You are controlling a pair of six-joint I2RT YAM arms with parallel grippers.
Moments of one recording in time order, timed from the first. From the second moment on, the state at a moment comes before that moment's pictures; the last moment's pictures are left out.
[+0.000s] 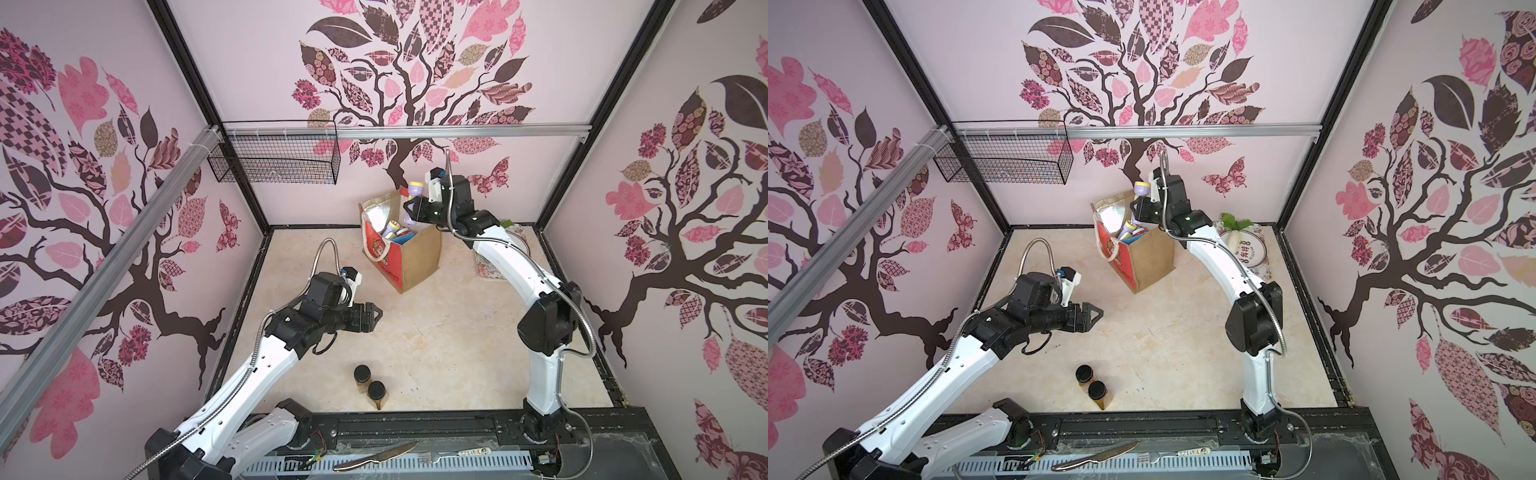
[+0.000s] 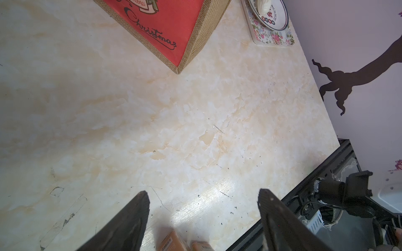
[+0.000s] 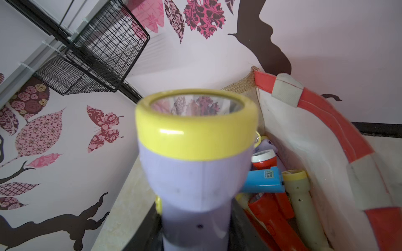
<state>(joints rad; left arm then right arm) -0.52 1.01 0.95 -0.71 0.22 -0.37 0.47 2.05 2.09 -0.40 -0.19 0.49</state>
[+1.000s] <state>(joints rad) -0.52 1.00 0.95 -0.72 0.21 -0.36 0.47 2.33 2.33 -0.50 -0.11 0.47</state>
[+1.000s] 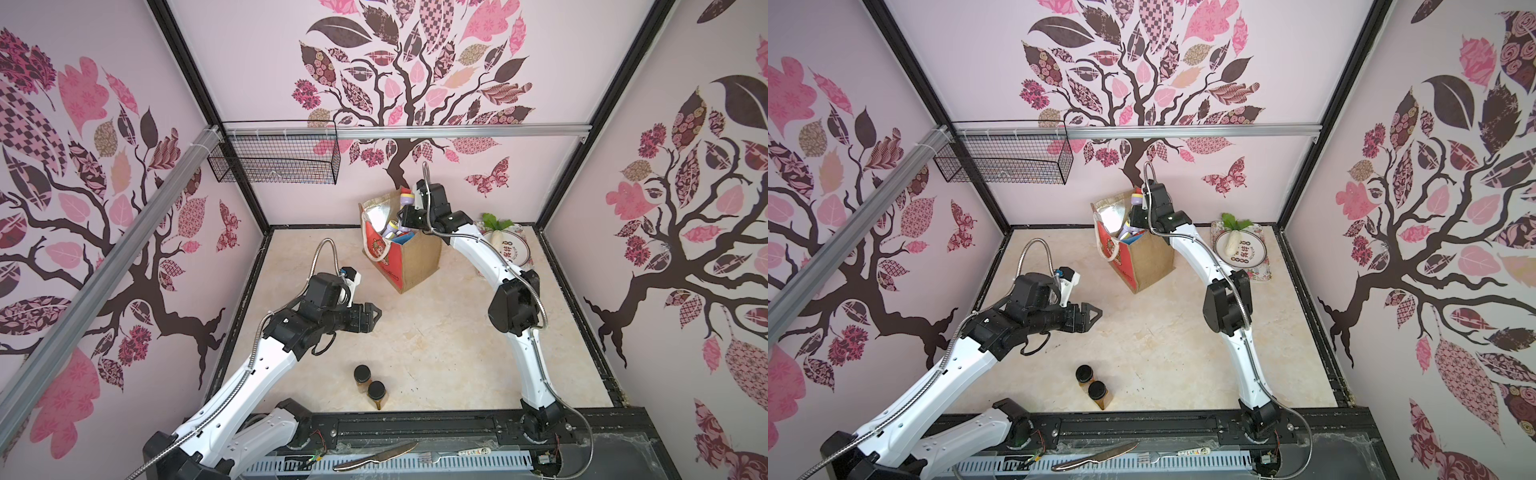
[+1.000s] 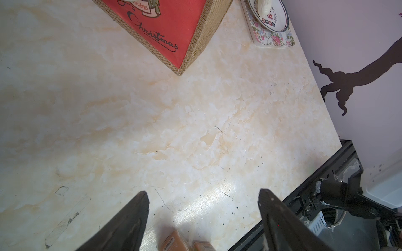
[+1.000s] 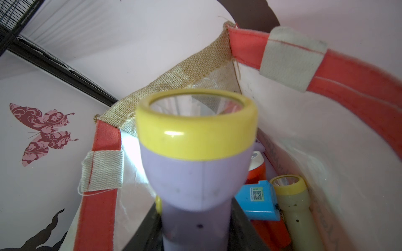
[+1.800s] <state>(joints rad) -0.52 0.98 0.95 -0.72 0.20 -0.36 0.47 2.33 2.34 -0.50 -0.09 0.44</state>
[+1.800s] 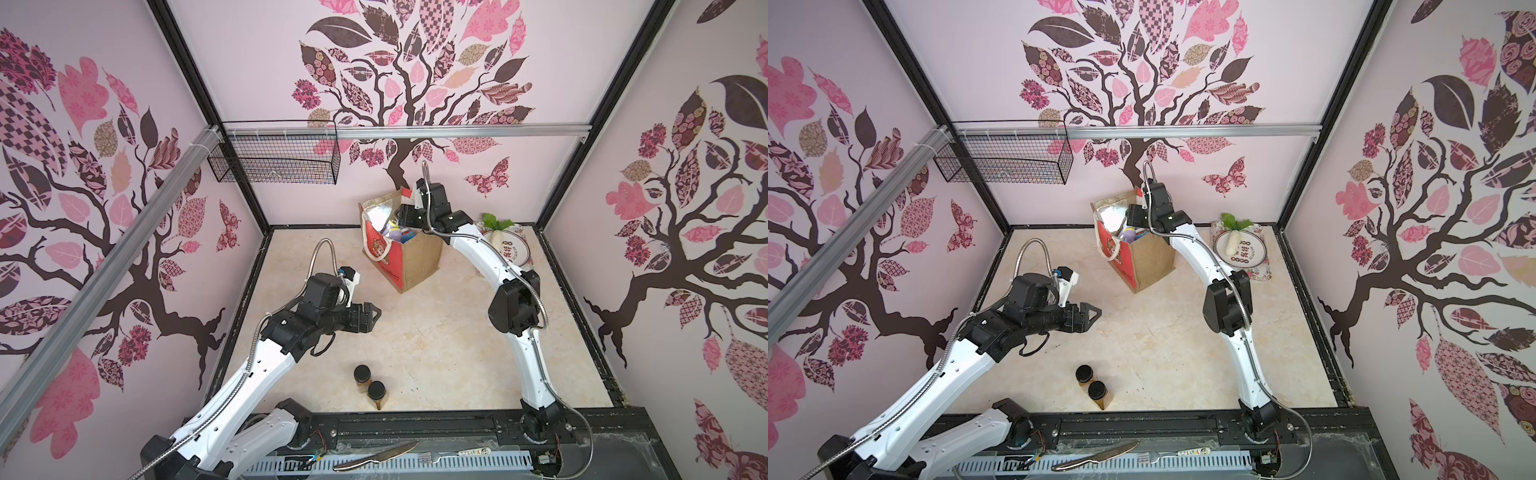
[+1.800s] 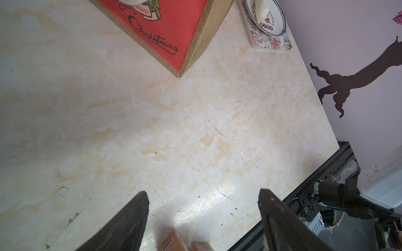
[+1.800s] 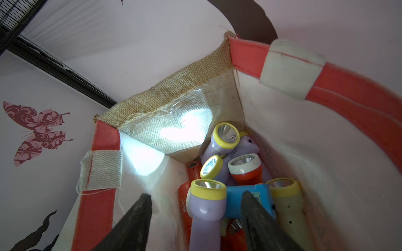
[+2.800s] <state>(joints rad) -0.52 0.78 0.95 -0.82 0.01 -0.31 0.58 1.73 1.79 -0.49 0.12 0.34</state>
